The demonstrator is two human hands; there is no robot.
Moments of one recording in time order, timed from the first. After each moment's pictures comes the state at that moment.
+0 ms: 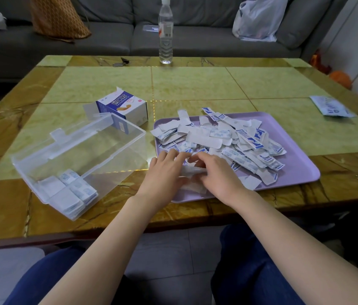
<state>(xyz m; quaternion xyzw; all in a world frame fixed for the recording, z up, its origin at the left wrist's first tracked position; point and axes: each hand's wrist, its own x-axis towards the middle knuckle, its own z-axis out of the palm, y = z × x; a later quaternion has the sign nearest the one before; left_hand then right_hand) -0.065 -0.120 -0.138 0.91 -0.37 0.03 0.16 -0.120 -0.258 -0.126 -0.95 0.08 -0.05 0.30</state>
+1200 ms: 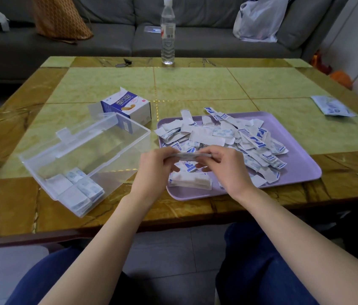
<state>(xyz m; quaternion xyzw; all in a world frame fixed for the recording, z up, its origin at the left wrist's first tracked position) -0.067 -0.100 -0.116 0.85 -0.24 -0.01 0.48 -0.124 -0.261 -0.122 -0.84 0.08 -0.18 0.50</state>
